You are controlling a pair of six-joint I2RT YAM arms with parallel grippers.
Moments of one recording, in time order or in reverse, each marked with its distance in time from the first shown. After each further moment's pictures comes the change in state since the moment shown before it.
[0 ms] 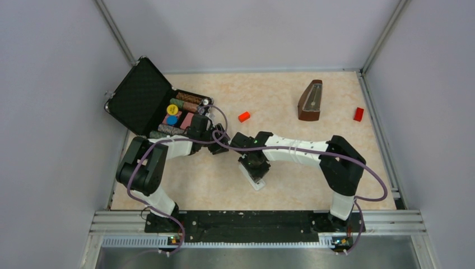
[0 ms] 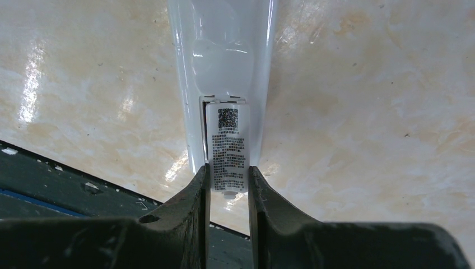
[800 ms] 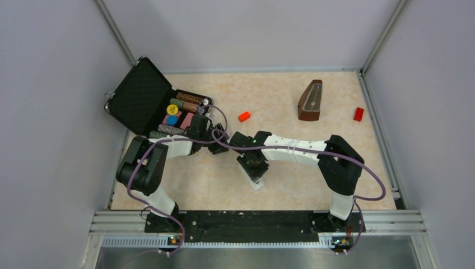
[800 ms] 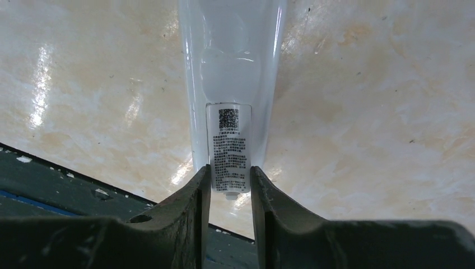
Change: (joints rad) left arm 0.005 0.003 0.000 0.005 0.005 -0.004; right arm 0.000 0.014 0.014 0.011 -0.004 0.020
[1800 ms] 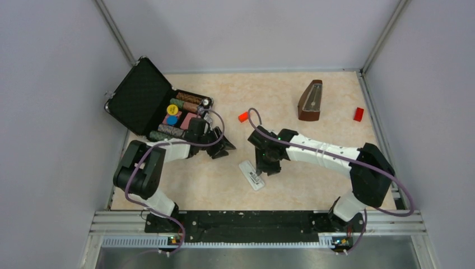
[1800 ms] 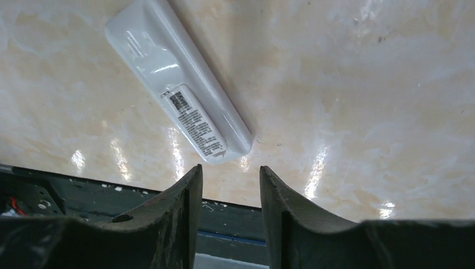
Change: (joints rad) left arm 0.006 -0.033 -0.048 0.002 0.045 -0.090; right arm -0.098 -0.233 -0.148 0.034 0.018 0.438
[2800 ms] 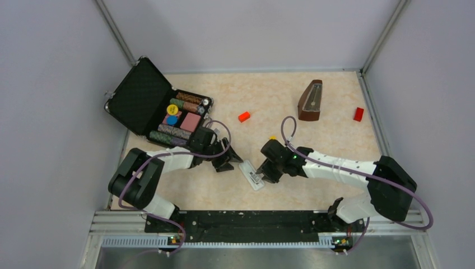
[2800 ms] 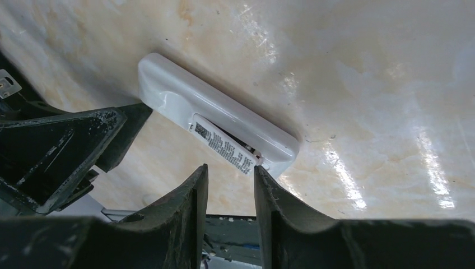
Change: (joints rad) left arm -0.138 -0.105 -0.103 -0.053 0.021 -0.105; right arm 0.016 -0.216 -0.368 0.350 0.035 0.751
